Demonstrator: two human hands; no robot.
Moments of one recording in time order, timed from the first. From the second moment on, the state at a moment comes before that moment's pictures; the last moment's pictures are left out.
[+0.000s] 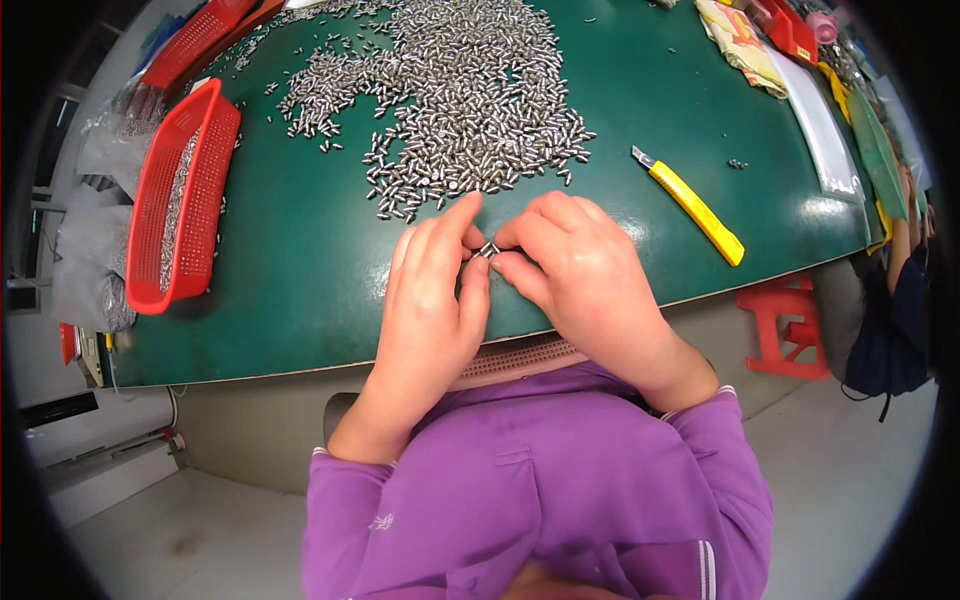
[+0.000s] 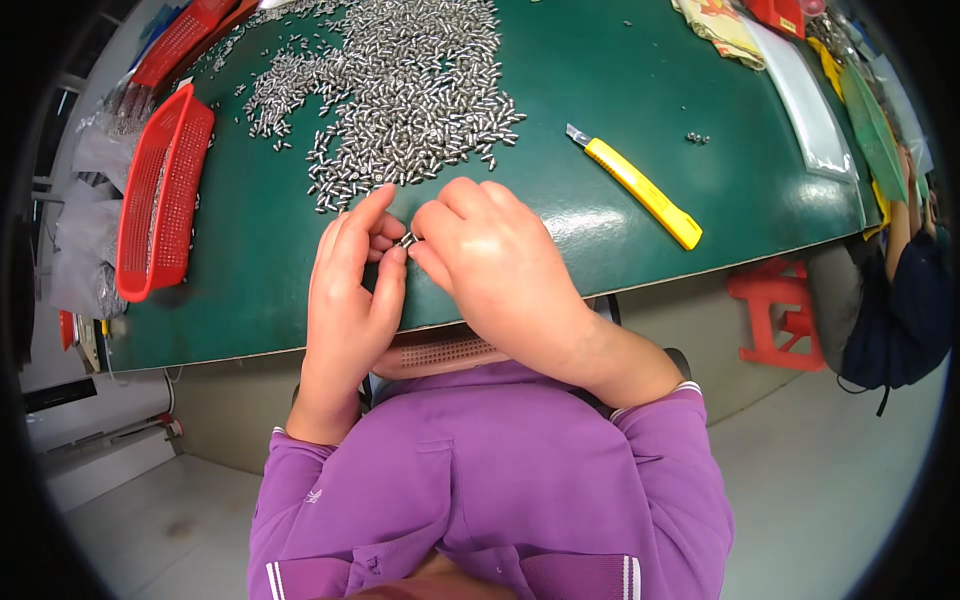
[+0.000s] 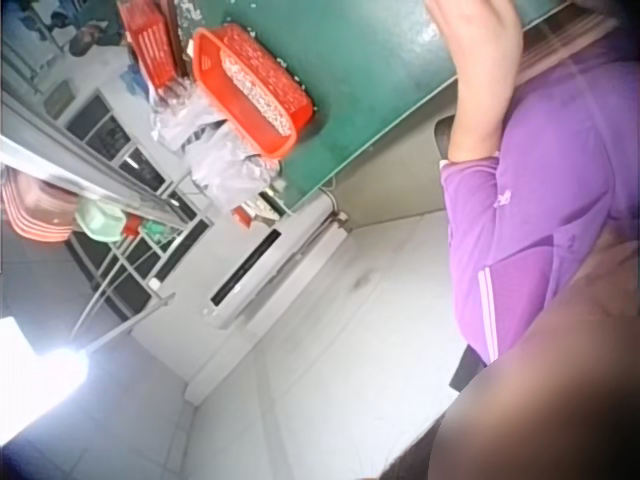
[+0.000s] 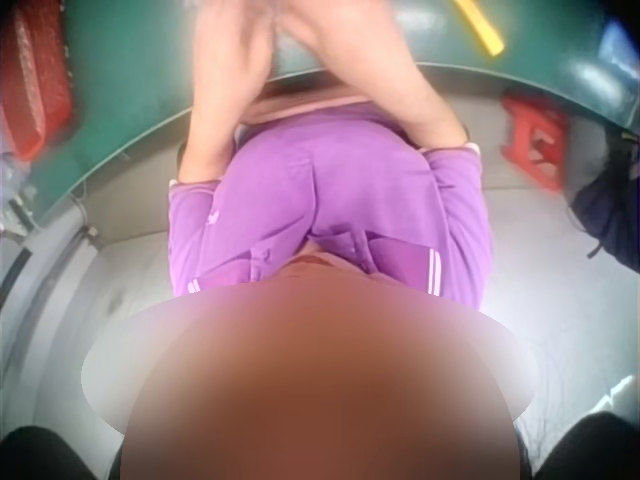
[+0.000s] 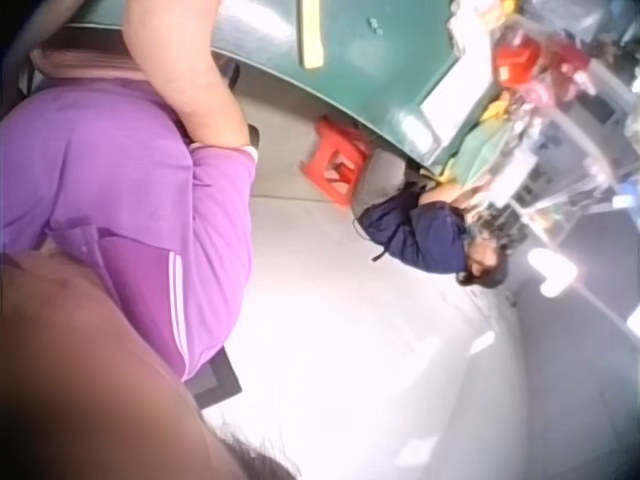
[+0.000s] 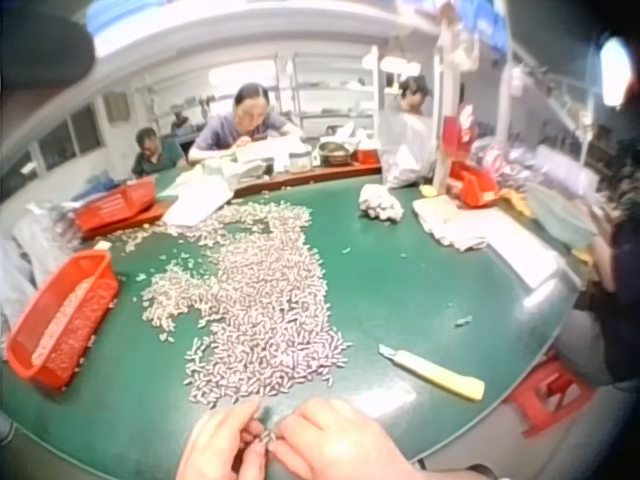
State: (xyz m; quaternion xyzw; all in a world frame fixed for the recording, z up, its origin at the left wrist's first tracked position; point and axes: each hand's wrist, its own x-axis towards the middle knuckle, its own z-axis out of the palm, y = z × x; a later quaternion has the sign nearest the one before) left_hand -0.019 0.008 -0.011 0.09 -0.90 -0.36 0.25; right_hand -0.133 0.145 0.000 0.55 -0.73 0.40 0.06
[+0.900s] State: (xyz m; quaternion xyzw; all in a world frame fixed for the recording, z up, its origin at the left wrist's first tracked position) left_hand -0.017 -0.001 -0.004 0.08 -0.90 -0.37 0.24; right_hand -0.131 0.145 0.001 0.54 -0.73 0.41 0.03
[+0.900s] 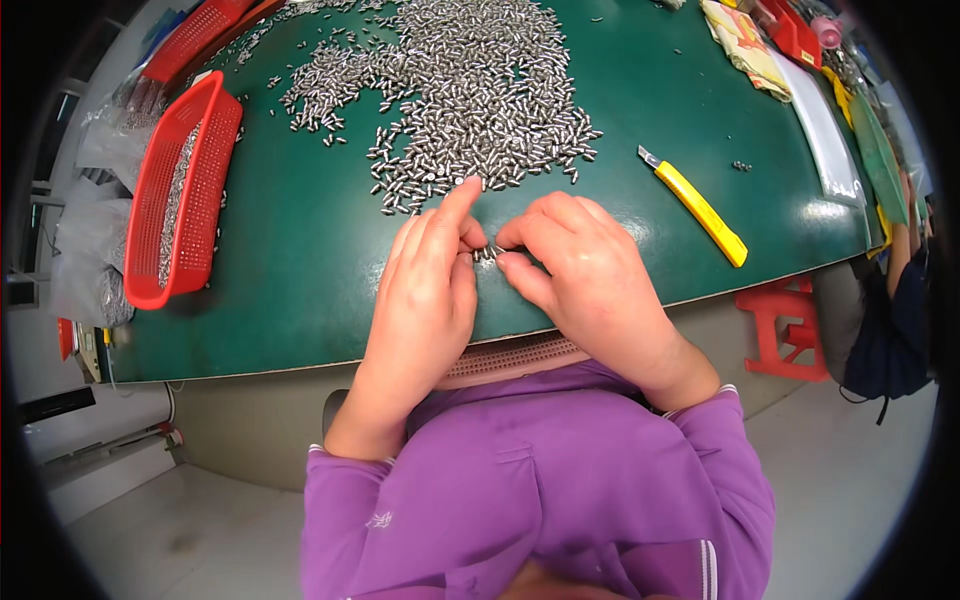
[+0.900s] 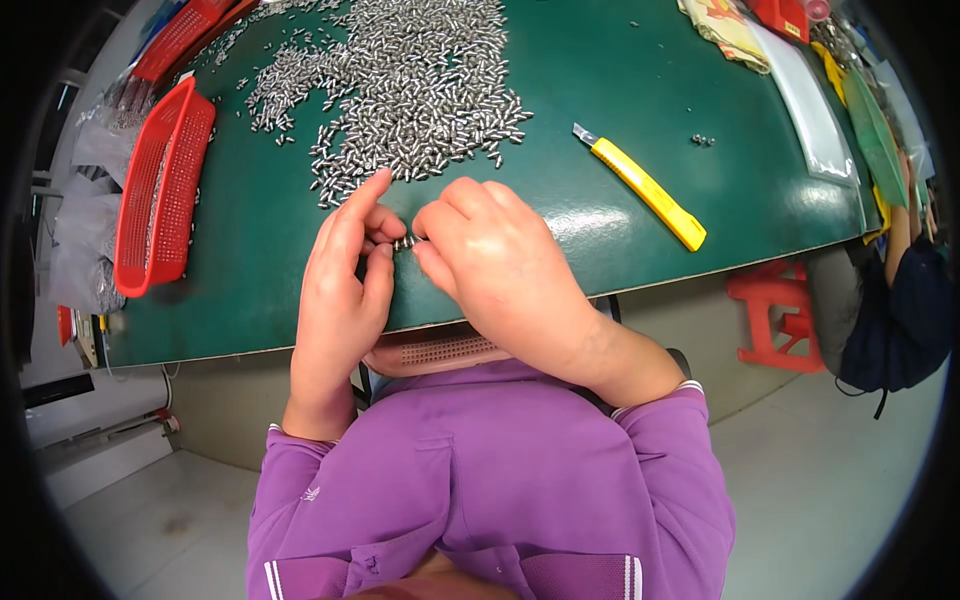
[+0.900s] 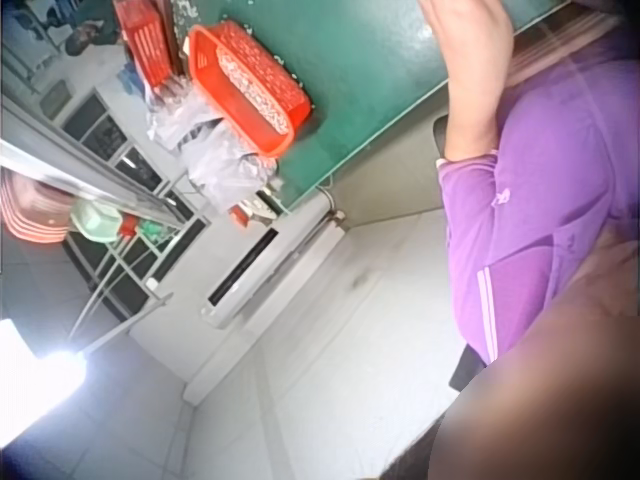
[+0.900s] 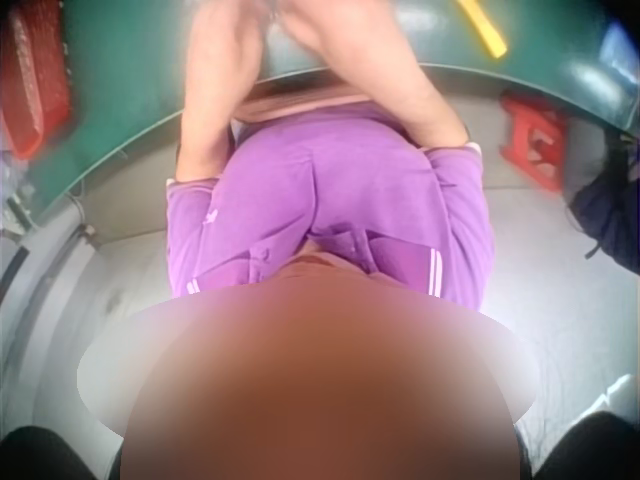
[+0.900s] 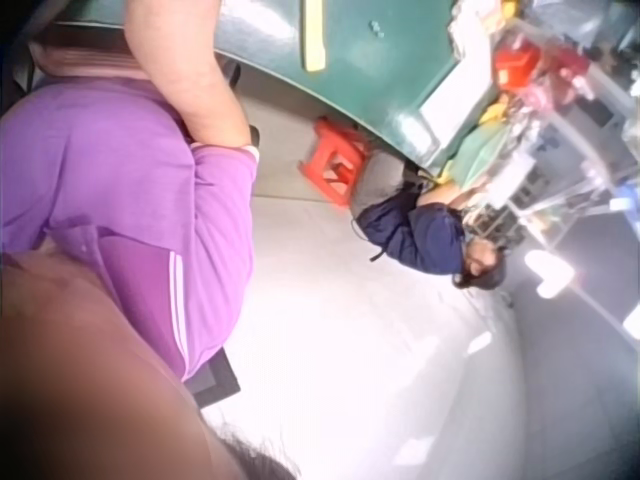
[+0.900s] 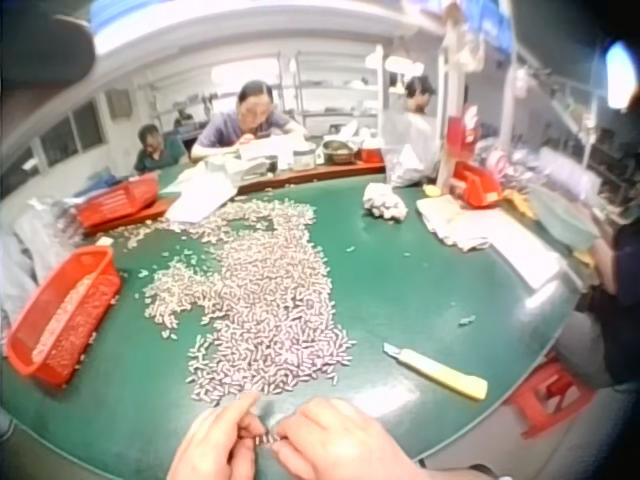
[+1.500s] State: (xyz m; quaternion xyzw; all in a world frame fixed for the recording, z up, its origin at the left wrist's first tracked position) left_hand -0.009 -0.002 0.002 0.08 -0.89 -0.38 0.22; right_hand -0.133 0.143 -0.001 0.54 -0.73 0.42 0.02
